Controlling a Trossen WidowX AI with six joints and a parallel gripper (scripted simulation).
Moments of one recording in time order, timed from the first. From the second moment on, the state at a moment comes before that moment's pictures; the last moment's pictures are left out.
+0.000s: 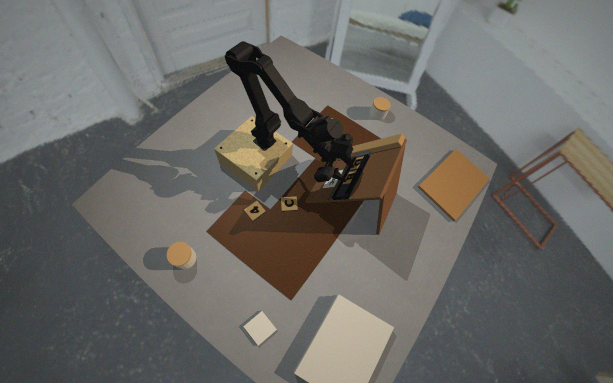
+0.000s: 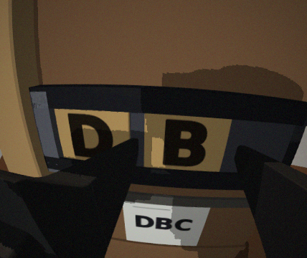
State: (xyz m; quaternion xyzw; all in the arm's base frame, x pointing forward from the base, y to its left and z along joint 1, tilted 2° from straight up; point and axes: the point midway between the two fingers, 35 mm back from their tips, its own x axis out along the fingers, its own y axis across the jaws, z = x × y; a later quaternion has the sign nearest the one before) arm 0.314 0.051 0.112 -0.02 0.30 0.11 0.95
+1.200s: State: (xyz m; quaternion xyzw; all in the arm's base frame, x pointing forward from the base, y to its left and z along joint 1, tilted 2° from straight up) arm 0.294 0.045 0.126 -0.02 0.31 0.11 0.95
